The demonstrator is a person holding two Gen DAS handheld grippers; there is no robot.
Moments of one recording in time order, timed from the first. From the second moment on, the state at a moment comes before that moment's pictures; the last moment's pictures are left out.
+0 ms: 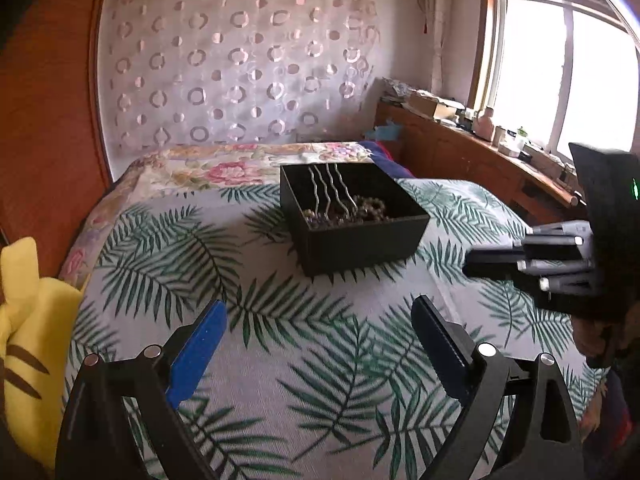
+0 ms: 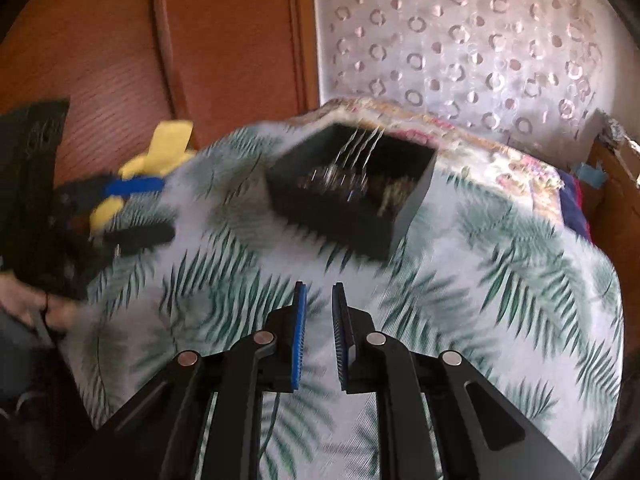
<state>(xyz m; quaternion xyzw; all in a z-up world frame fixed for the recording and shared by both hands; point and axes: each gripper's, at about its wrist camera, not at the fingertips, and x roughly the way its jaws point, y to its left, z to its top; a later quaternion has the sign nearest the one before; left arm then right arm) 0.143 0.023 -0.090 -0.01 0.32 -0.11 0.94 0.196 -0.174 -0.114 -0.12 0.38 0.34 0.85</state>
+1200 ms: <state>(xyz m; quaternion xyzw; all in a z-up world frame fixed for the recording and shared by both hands) 0.129 0.016 -0.112 -0.02 0.35 -0.13 0.93 0.167 -0.167 -0.103 -0.15 0.34 0.36 0.86</state>
